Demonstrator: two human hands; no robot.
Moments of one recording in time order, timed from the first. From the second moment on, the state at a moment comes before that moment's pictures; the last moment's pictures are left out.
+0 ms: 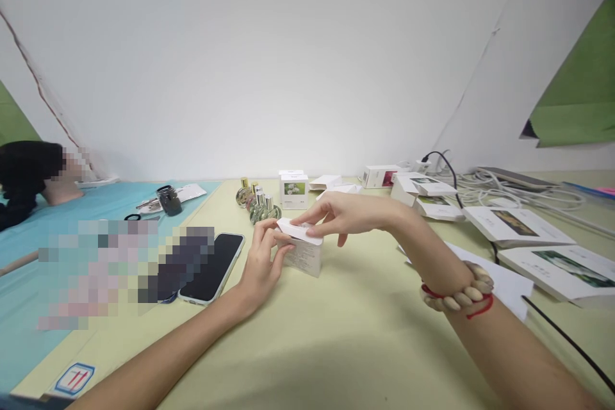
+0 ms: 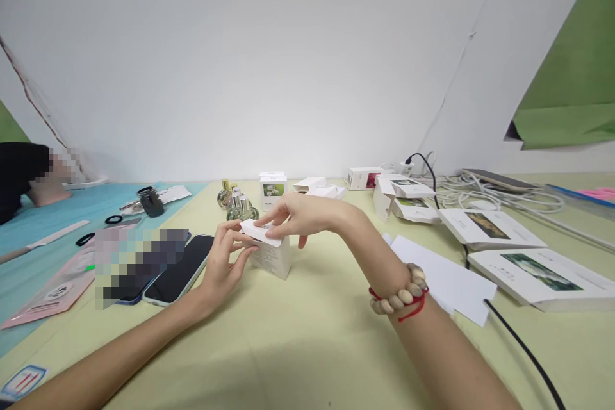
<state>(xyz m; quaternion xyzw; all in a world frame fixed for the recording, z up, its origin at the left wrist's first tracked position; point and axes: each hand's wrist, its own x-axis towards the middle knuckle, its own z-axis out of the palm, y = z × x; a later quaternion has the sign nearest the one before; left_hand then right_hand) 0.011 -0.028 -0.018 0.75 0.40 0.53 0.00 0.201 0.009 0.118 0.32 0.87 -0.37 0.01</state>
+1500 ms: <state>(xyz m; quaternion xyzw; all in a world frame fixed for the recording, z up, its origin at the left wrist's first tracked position) 0.010 -0.027 -0.010 0.77 0.40 0.49 -0.02 0.196 0.003 0.114 0.36 0.89 -0.27 -0.01</state>
